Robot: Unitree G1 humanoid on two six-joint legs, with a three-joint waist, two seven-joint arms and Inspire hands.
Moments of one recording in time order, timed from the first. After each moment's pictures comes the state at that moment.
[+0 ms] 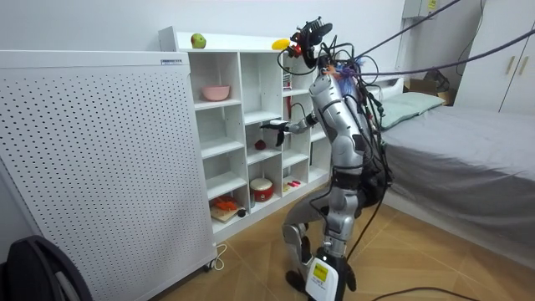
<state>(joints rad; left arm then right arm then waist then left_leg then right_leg) 0.23 0.57 -0.28 0.94 0.07 0.04 0.22 -0.57 -0.80 0.49 0.79 -0.41 0.00 -0.58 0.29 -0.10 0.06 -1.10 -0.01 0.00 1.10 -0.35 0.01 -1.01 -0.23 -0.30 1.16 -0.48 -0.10</state>
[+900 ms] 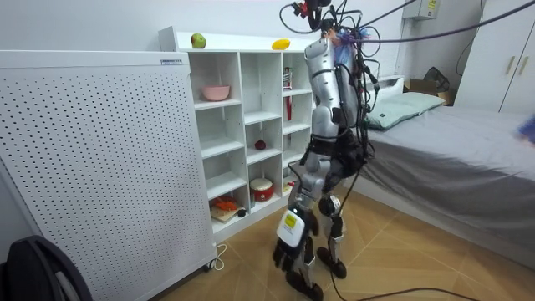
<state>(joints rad) 0.24 0.34 -0.18 1.03 0.12 -0.03 0.30 0.22 -0.43 0.34 0.85 -0.43 -0.07 -0.19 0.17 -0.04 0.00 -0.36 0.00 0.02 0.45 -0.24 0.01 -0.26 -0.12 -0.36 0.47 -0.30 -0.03</state>
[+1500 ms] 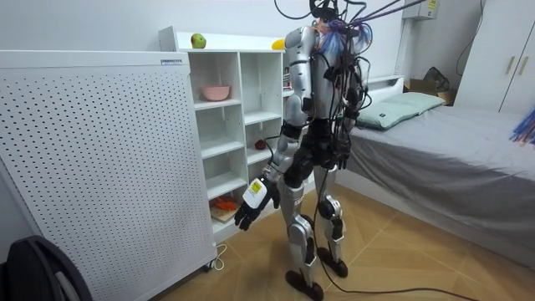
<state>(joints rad) 0.26 0.18 0.00 1.09 0.17 0.04 0.43 0.23 -0.21 0.04 1.09 -0.23 0.00 -0.24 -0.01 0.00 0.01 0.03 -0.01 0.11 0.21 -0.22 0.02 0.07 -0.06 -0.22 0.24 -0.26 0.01</state>
